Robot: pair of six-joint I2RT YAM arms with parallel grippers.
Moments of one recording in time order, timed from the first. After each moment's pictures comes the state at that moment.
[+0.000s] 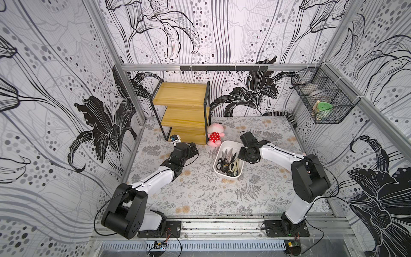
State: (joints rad) left arm -0.37 1.37 0.70 0.11 -0.24 -0.71; right arm 0.48 1.74 1.19 -0.60 0.08 0.74
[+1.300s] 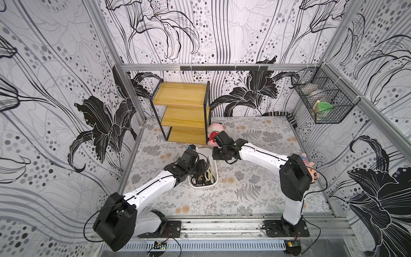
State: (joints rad) left arm -0.58 1.28 0.74 -0.28 0.10 -0.69; right arm 0.78 1.86 1.48 -0.60 0.05 0.69
